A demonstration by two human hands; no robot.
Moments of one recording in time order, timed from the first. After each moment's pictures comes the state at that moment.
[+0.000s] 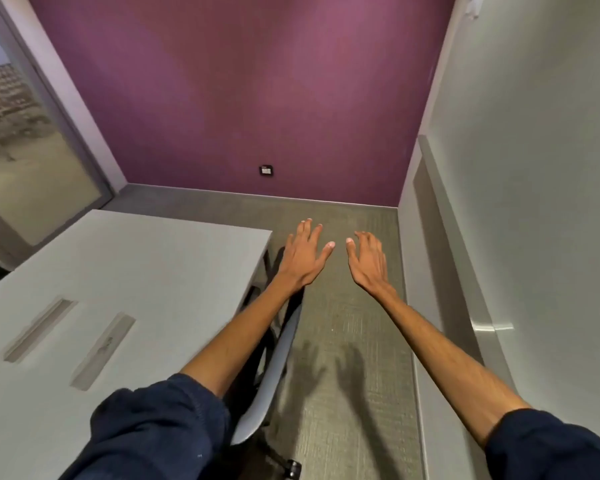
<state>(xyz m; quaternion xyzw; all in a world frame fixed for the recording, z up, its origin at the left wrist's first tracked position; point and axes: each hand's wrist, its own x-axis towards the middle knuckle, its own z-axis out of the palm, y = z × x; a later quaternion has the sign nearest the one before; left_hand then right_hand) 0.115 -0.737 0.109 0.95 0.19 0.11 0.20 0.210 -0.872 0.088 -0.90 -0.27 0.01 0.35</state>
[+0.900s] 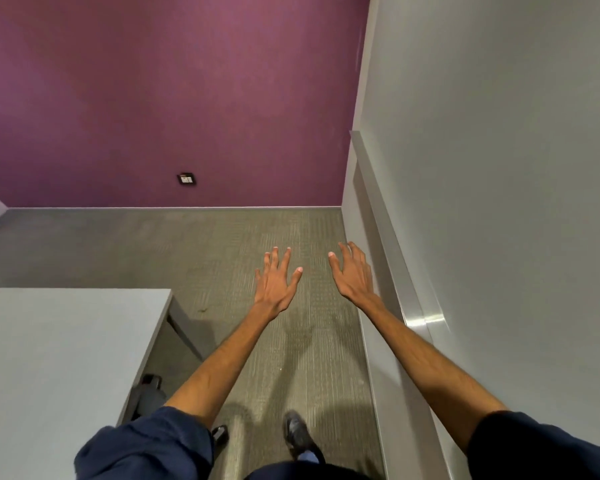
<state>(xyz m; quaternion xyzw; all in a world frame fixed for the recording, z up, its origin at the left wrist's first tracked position) 0.424 -0.718 0.010 0.94 0.21 0.02 0.25 0.520 -0.879 0.023 -0.93 -0.20 0.05 0.30</state>
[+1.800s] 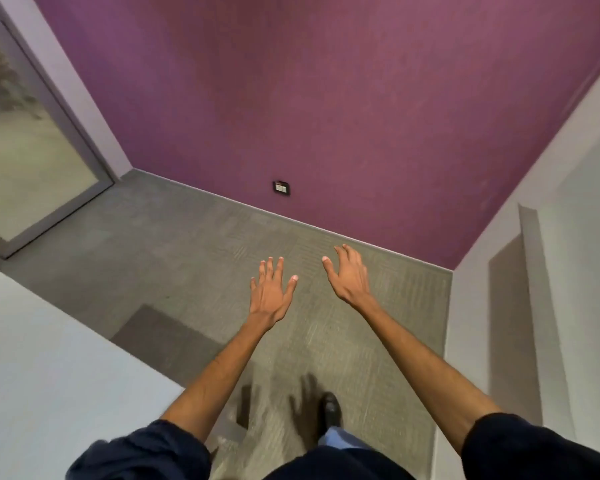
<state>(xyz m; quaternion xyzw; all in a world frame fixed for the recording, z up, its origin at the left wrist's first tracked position) 0.647 -0.362 -0.015 0.87 0.44 0.03 0.24 0.811 -0.460 0.005 -0.87 -0.40 0.14 0.26</state>
